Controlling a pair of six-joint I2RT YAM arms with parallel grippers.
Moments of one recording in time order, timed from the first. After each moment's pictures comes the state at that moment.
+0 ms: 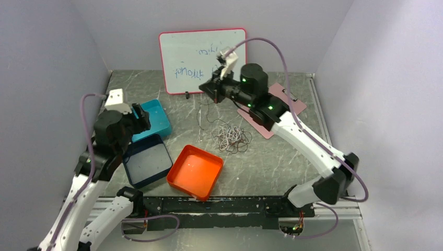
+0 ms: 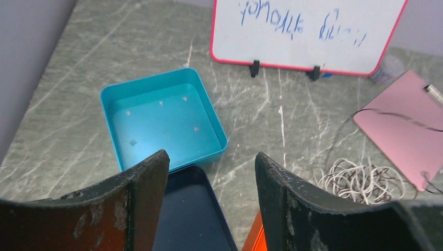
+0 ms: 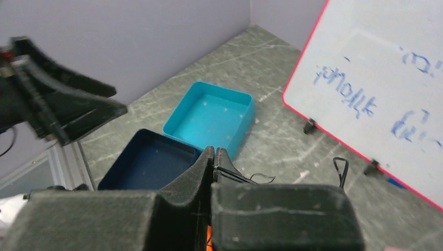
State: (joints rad) left arm -0.33 0.73 0.94 -0.54 -0.31 -0.31; right arm 0.74 1.39 1.47 -0.17 -0.22 0.14
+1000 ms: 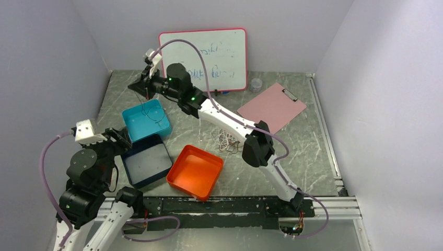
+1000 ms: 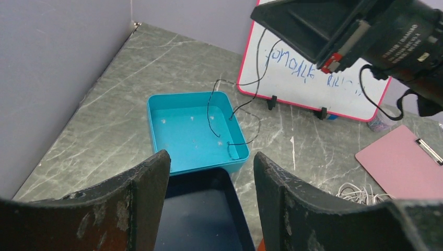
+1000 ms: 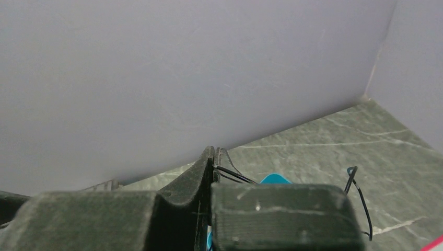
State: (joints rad) left arm -0.33 0.31 0.88 -0.66 -0.47 -0.32; right arm 0.94 2.32 2.33 0.12 -0.34 0.23
